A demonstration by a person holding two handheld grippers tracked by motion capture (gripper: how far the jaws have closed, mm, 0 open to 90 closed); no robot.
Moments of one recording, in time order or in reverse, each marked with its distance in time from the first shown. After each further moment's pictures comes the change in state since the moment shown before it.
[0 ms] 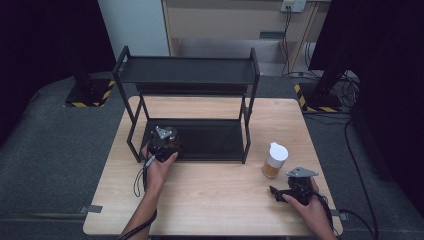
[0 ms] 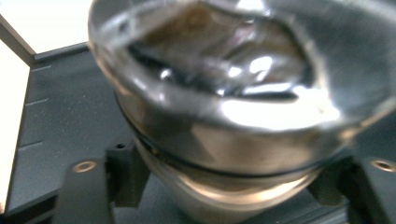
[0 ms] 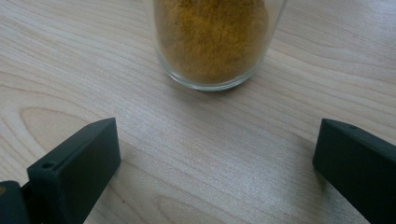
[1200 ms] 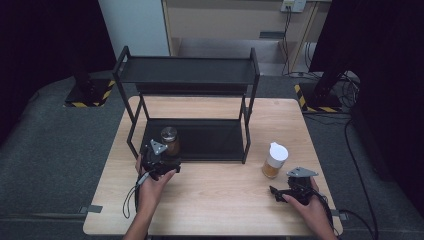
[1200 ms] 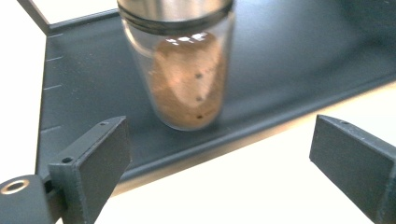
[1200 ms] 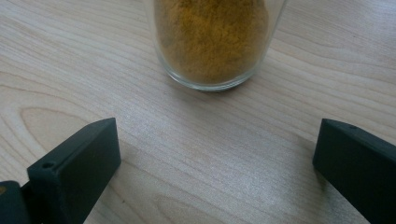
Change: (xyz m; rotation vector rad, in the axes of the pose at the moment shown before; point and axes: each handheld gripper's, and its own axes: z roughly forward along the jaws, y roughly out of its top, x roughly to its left) left arm -0.025 -0.018 -0.066 0.038 -0.008 0.009; right arm 0.000 0.000 0.000 0.000 0.000 0.000
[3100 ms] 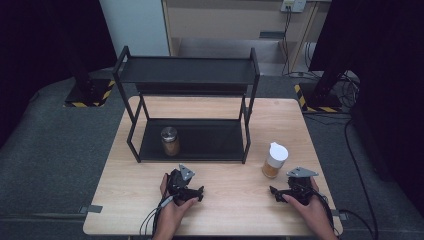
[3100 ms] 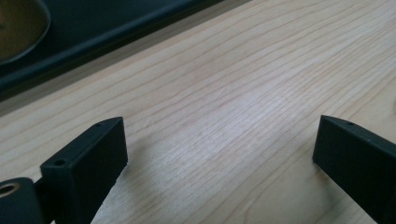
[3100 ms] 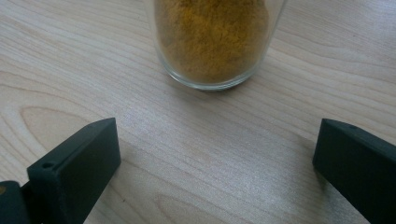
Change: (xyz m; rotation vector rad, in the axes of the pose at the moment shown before) left arm -0.064 -0.027 0.017 0.117 -0.127 0.097; right arm 0.000 0.000 0.000 0.001 0.000 0.002
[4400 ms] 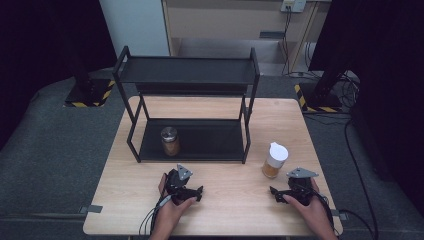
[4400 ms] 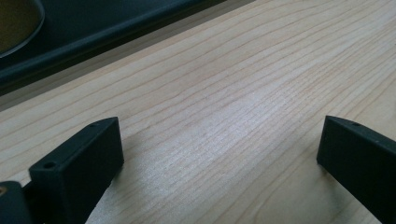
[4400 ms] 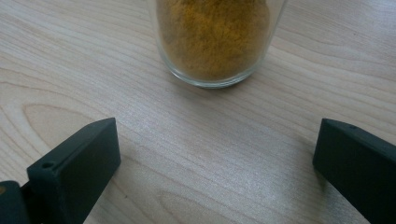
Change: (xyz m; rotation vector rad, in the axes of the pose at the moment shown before) left arm 0.012 -0.008 0.003 -0.030 -0.041 0.002; right arm 0.001 -0.001 -0.001 0.000 0.000 -0.001
